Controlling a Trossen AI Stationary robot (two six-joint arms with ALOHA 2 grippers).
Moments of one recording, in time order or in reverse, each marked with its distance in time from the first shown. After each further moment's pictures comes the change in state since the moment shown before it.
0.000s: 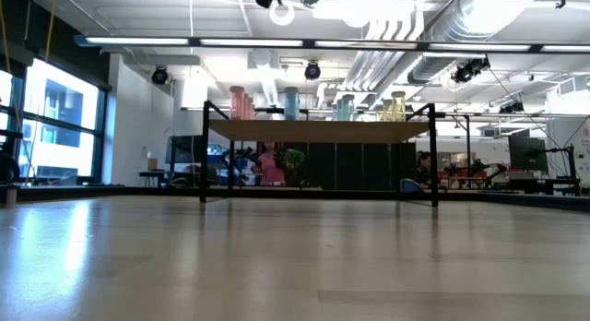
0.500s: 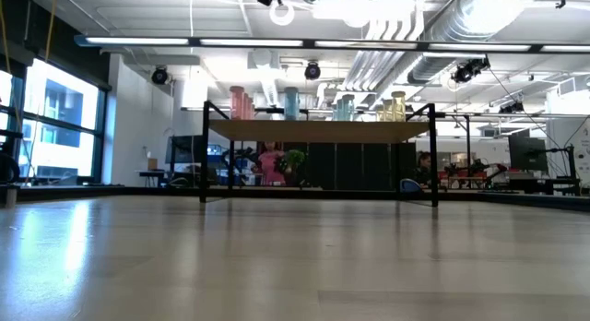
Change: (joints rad) left arm 0.000 0.000 0.000 0.014 -0.003 0.002; right arm -0.007 0.002 0.000 -0.008 -0.043 0.066
